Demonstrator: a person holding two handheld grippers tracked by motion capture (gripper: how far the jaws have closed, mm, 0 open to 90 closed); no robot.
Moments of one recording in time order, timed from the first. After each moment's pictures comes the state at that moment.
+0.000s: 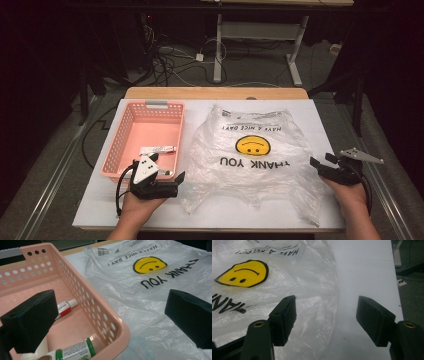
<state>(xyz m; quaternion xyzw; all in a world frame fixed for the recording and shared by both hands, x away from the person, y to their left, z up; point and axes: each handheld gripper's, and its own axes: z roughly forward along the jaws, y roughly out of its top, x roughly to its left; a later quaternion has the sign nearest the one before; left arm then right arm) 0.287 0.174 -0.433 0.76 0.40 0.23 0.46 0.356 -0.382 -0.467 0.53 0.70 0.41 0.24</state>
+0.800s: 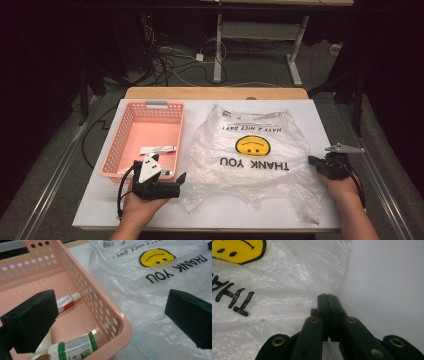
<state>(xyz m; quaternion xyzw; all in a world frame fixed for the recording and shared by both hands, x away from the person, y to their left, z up) 0.287 0.169 -0.432 0.76 0.42 0.24 0.43 0.377 -0.367 -0.474 0.51 0.76 0.34 0.21</state>
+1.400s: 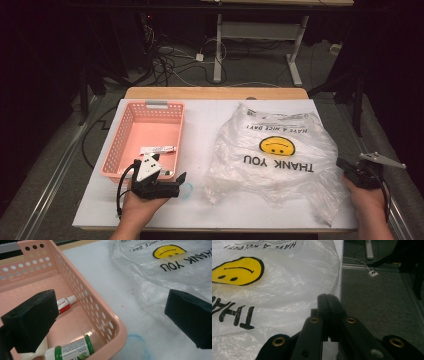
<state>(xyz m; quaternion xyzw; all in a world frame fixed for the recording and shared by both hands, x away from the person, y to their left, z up) 0.289 0.171 -0.427 0.77 0.41 0.22 0.45 0.340 -0.430 -0.464 0.58 0.68 0.36 0.27</state>
